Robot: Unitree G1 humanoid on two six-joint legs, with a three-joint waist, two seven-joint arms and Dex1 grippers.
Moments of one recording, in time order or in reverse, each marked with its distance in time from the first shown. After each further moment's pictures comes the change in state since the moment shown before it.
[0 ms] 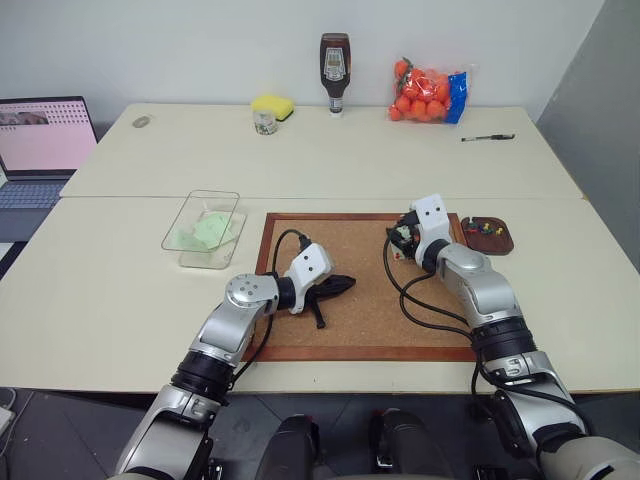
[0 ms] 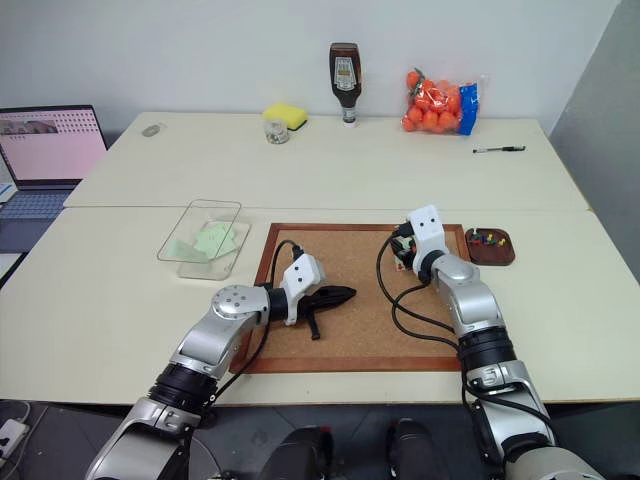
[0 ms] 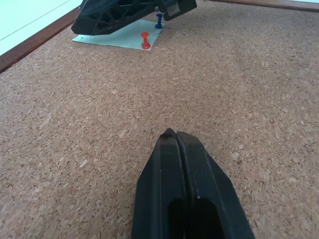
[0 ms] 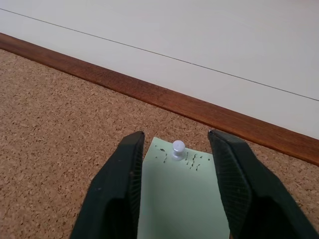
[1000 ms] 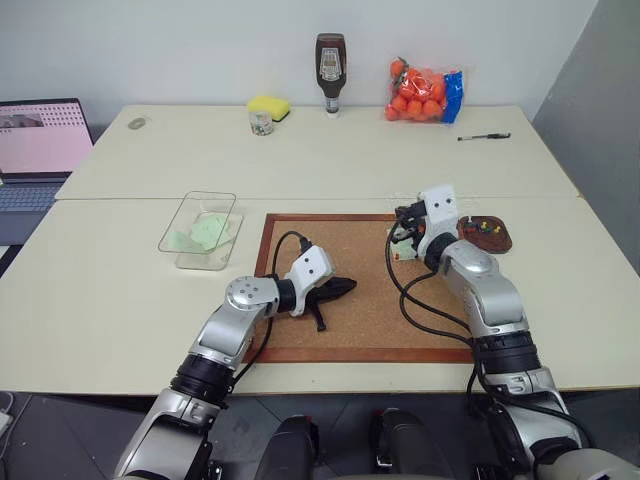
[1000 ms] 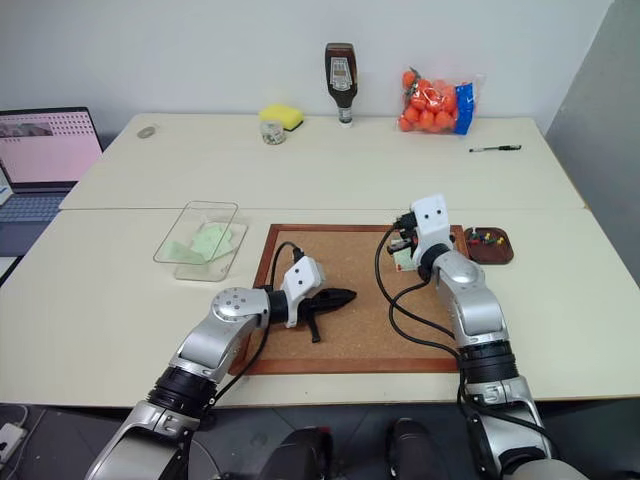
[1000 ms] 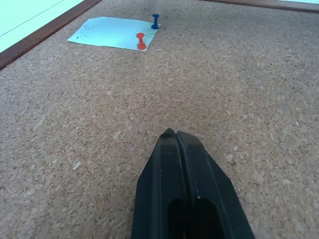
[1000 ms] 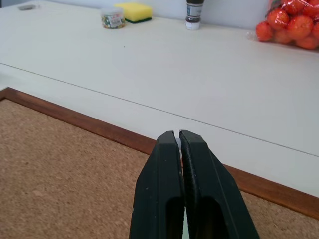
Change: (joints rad) left arm 0.019 0.000 -0.007 -0.029 0.003 0.011 0.000; right arm 0.085 0.045 -0.039 -0.263 0.005 0.011 -0.038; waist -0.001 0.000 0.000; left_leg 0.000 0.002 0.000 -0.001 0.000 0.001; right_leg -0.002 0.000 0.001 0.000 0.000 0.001
